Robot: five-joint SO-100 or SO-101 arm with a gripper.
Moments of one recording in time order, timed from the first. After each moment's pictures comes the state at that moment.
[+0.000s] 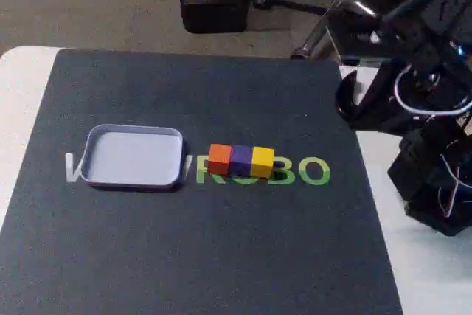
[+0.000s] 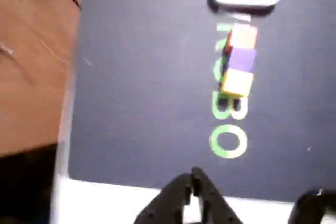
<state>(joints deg) -4.1 147.1 114.0 94.7 -83.3</state>
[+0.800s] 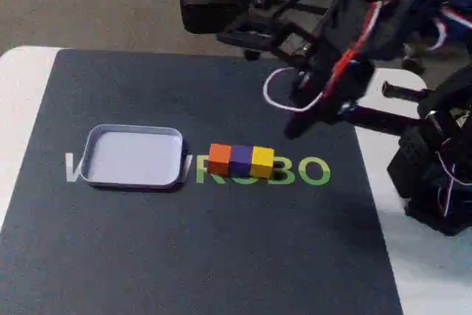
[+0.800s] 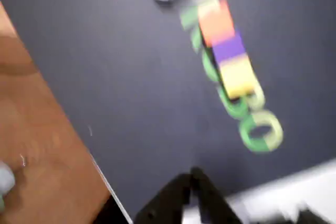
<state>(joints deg) 3.9 111.5 99.5 83.8 -59.9</state>
